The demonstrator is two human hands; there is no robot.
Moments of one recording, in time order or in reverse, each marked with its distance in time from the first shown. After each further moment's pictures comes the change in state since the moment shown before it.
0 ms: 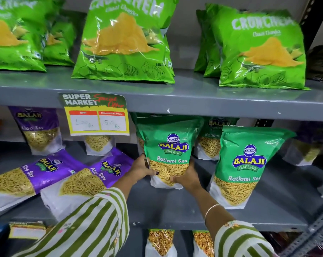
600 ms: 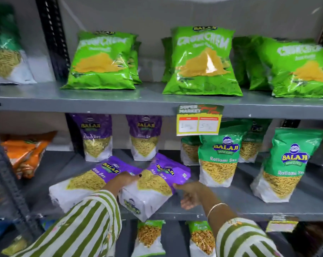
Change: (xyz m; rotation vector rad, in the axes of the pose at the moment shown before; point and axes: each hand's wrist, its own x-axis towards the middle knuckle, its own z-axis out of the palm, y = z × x) left_hand -0.063 -0.095 -0.222 0.346 -0.024 -0.255; right_hand -0.078 -0.078 0.159 0.017 -0.424 0.571
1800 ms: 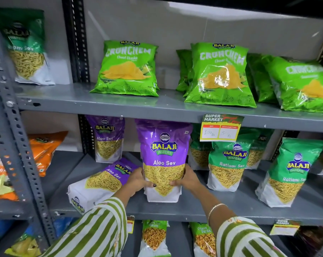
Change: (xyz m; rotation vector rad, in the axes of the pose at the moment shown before) left_hand -0.018 -0.018 -0.013 -0.340 0.046 0.239; right_hand -0.030 -0.040 0.046 0.074 0.241 -0.661
